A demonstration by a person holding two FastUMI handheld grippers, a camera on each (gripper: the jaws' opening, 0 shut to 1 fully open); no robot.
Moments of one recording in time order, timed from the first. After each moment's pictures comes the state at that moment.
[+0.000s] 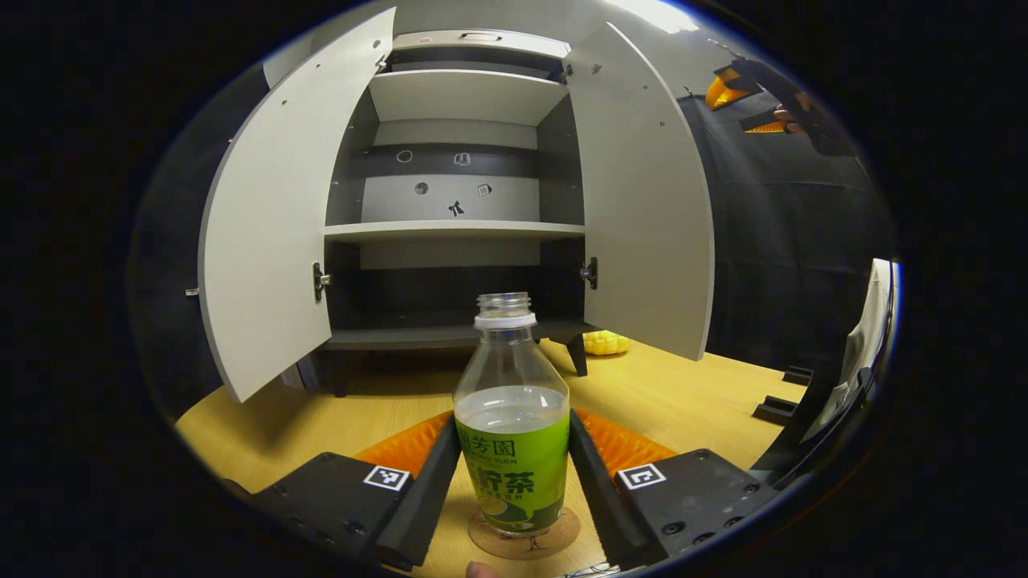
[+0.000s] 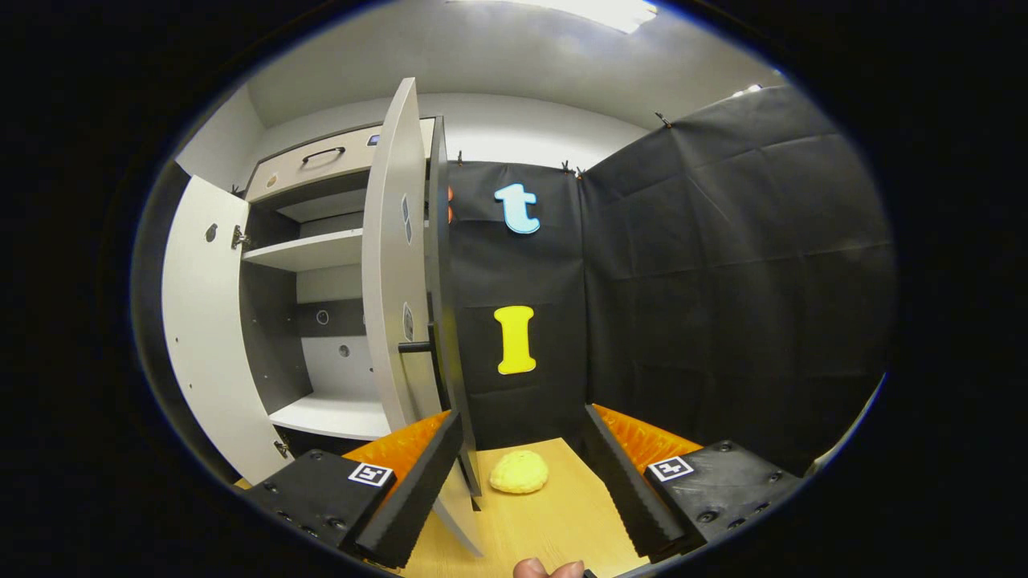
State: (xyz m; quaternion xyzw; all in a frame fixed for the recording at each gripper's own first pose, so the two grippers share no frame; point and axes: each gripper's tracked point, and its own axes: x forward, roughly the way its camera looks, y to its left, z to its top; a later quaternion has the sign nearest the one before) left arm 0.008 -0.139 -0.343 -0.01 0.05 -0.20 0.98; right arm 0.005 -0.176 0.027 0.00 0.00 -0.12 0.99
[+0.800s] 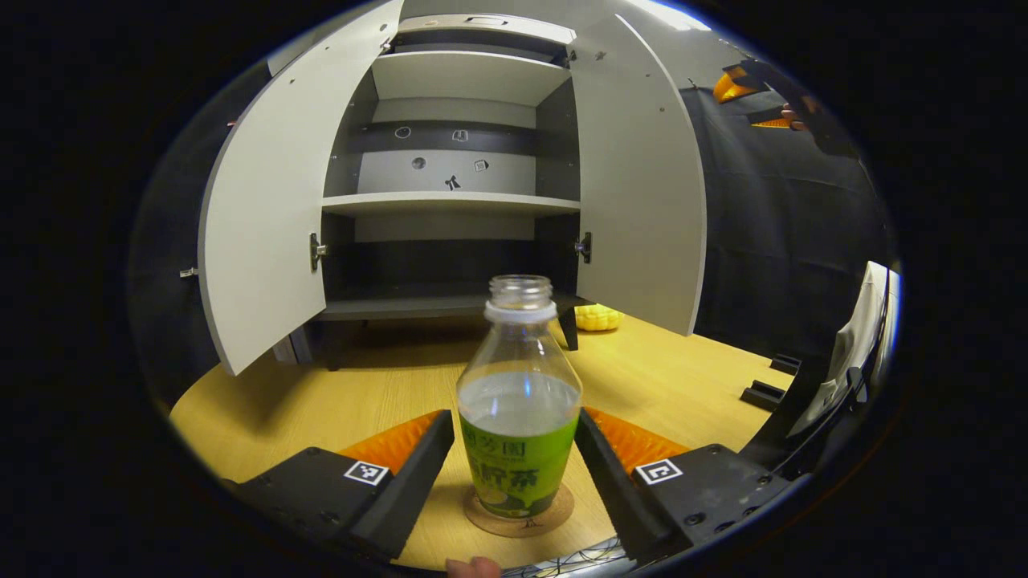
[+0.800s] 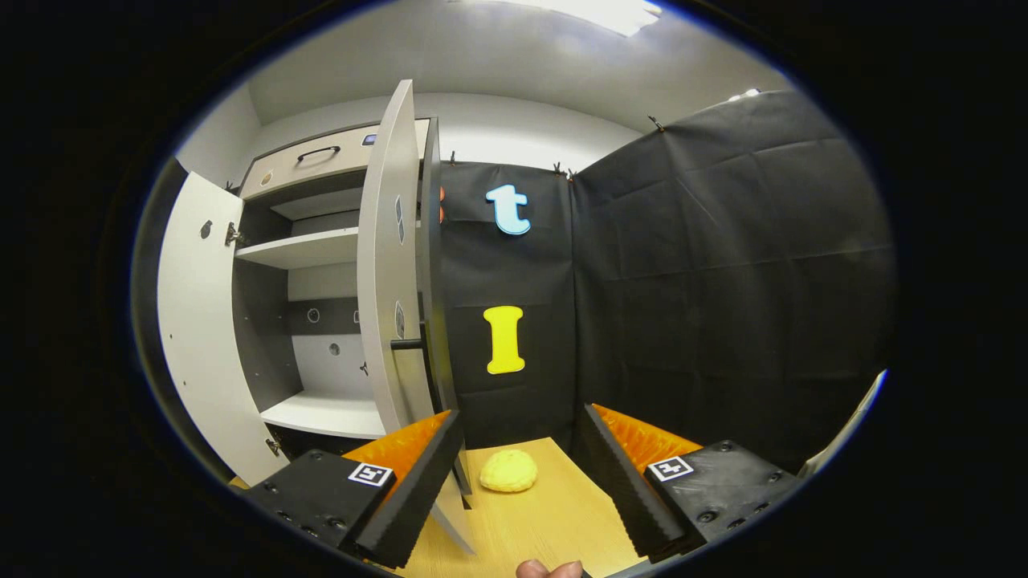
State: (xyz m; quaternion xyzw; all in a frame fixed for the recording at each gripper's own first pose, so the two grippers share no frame) left arm -0.008 -0.133 -0.363 -0.02 0.10 -0.21 0.97; right arm -0.006 -0.180 0.026 -0.01 0.00 -0.13 0.99
